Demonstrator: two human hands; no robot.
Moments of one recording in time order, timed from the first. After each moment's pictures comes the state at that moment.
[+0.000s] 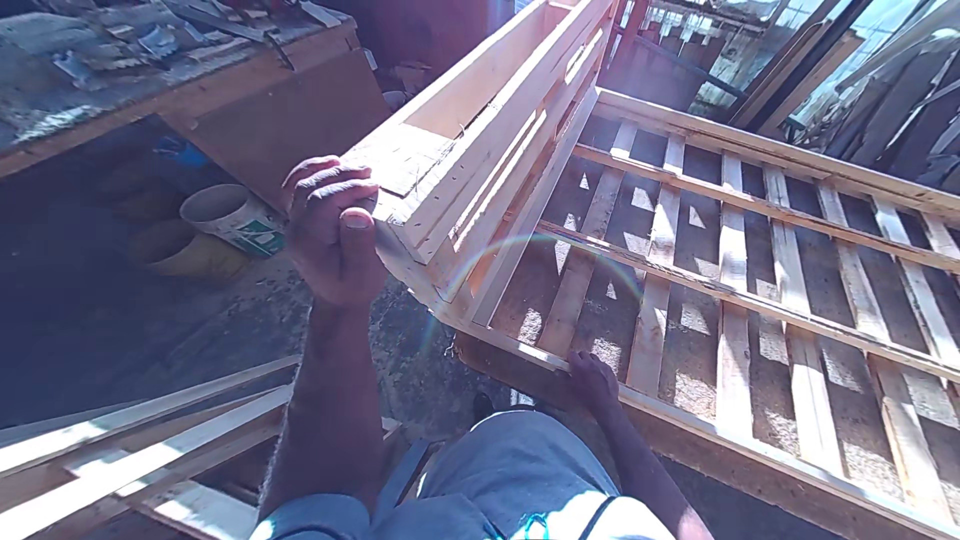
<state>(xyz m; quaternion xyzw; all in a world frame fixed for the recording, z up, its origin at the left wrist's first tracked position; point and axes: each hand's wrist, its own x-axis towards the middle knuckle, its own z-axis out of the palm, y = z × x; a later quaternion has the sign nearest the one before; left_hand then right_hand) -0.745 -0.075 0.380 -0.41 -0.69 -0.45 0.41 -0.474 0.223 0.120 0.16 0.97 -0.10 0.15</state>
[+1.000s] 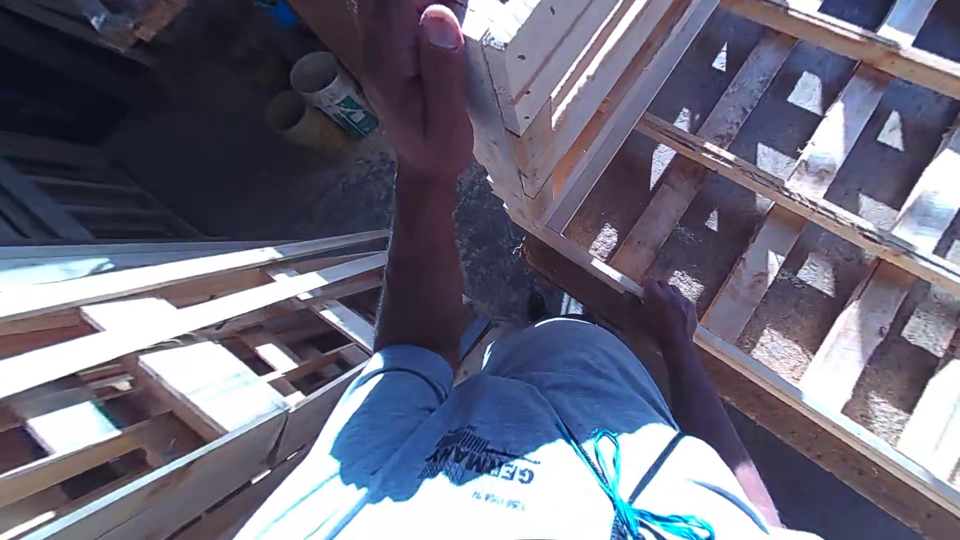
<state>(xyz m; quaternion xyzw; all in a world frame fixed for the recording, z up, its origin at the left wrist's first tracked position) -0.744 -0.074 0.374 -0.38 -0.68 -0.49 0.40 -0.469 0.222 0.117 0.13 0.98 -0.10 0.08</state>
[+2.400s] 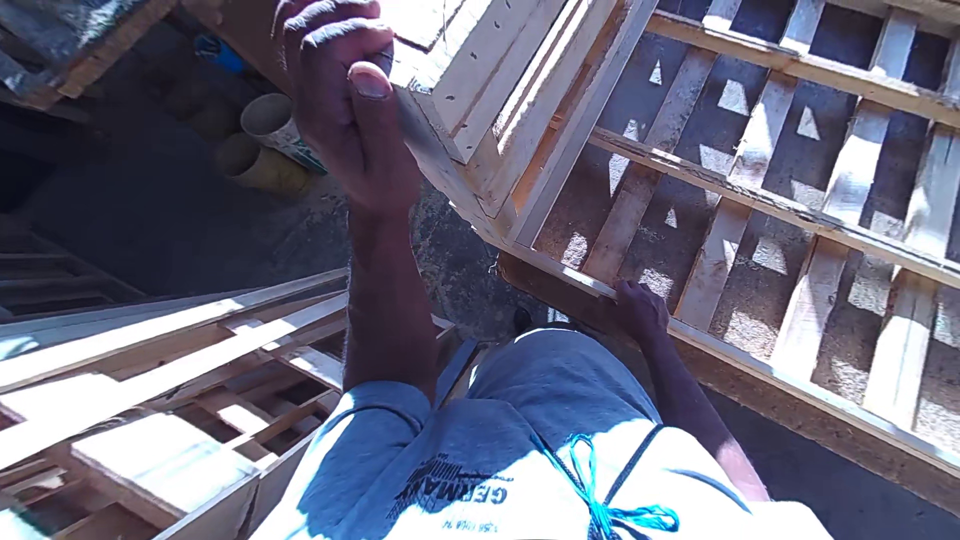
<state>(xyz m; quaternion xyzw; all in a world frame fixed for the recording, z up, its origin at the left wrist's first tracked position) -0.748 -0.076 0.379 -0.42 -0.68 -0.46 0.39 -0.472 0.223 0.117 0.15 0.98 -0.10 0.11</state>
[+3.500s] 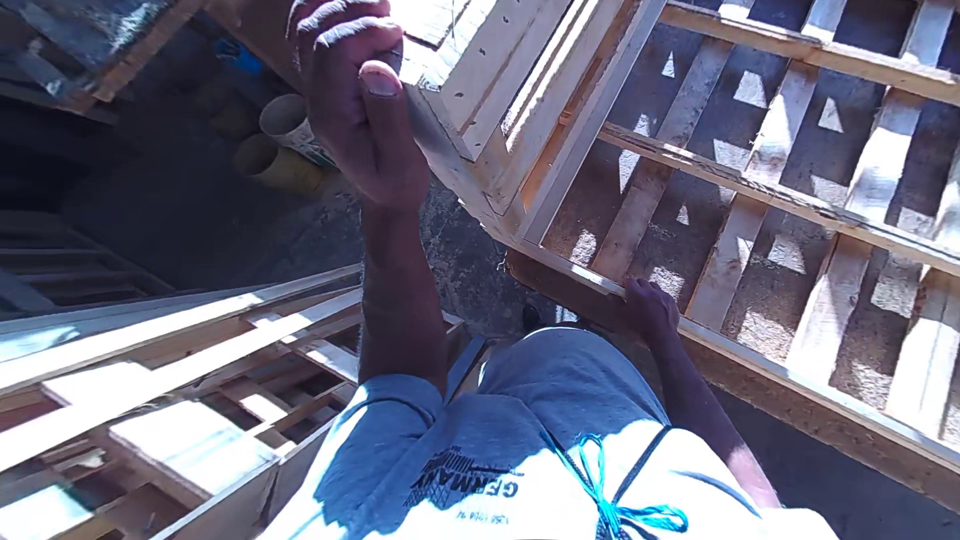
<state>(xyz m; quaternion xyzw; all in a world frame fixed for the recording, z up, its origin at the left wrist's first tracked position) -0.748 -0.076 0.378 -0.42 -0.68 -0.46 0.40 -0.472 0.223 0.116 0.14 0.98 -0.10 0.11</state>
